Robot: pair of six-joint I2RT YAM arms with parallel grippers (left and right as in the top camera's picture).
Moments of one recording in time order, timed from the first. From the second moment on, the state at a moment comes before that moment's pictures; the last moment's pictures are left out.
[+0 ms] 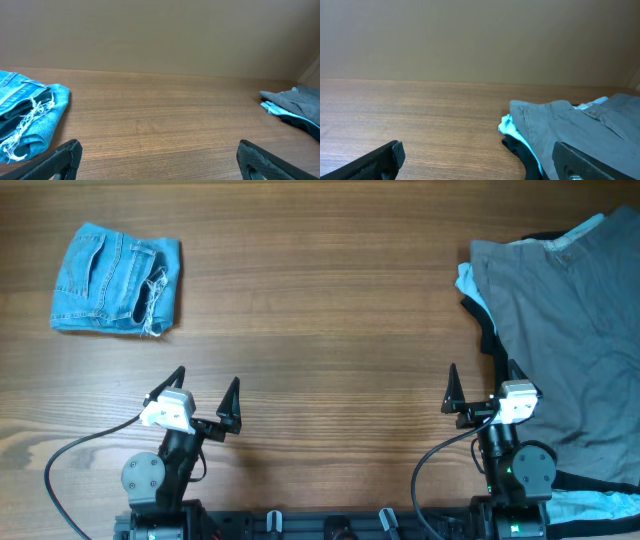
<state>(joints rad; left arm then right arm) 0.07 0.01 0.01 -0.05 0.34 -0.16 0.02 0.03 0.01 0.00 -0.04 -0.01</state>
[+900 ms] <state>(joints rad) 0.07 0.84 0.93 -0.47 0.32 -0.18 0.02 0.70 0.83 -0.75 -0.21 0.12</state>
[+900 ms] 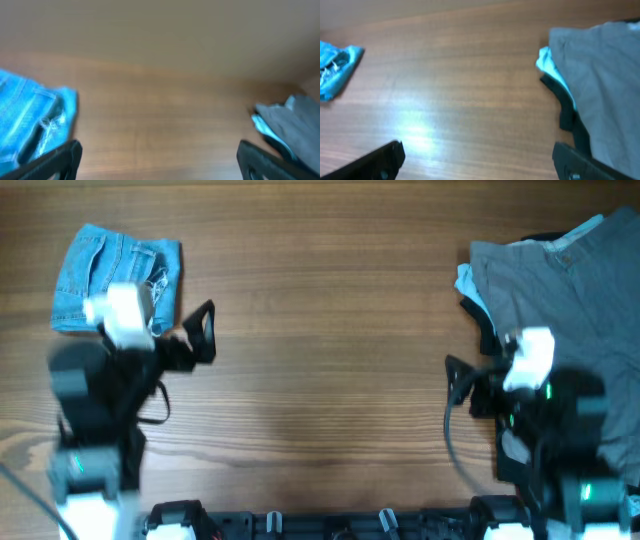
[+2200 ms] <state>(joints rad) 0.07 1.60 1.65 -0.94 0.34 -0.18 -0.09 1.82 1.37 -0.47 0.09 0.08</state>
